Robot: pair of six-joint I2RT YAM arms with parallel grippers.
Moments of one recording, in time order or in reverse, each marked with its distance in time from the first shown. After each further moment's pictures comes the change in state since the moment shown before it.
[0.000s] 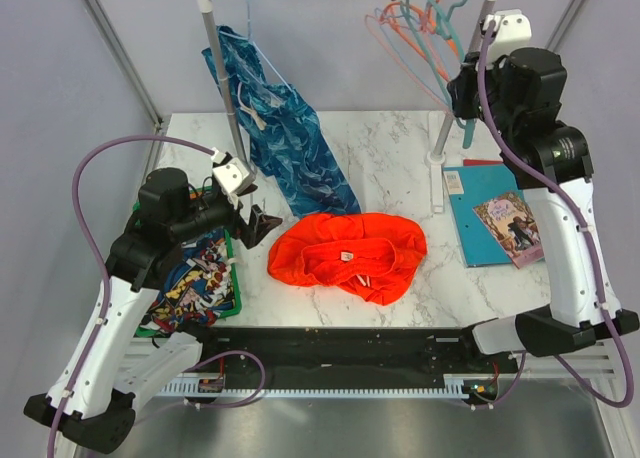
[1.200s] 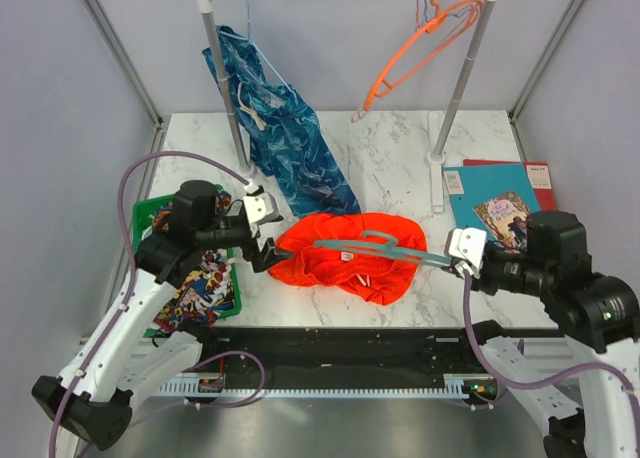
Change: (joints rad) left arm -0.035 0.005 -0.201 0.032 0.234 0.178; right arm -0.025 -0.723 -0.644 -0.587 -0.725 -0.885
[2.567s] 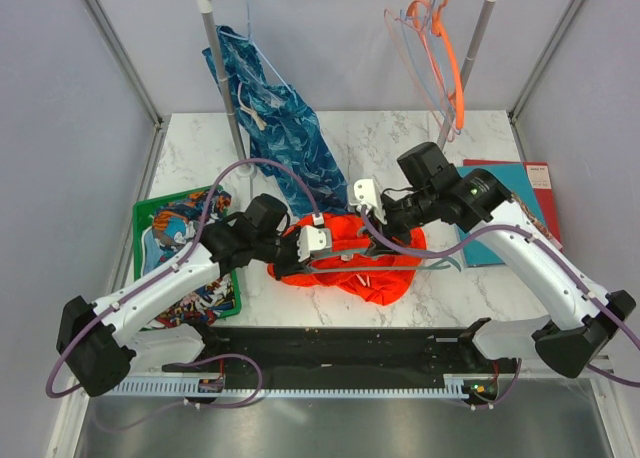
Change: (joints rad) left arm -0.331 0.288 -0.052 -0.034 -0.246 0.111; right arm 0.374 0.606 0.117 0.233 -0.072 0.078
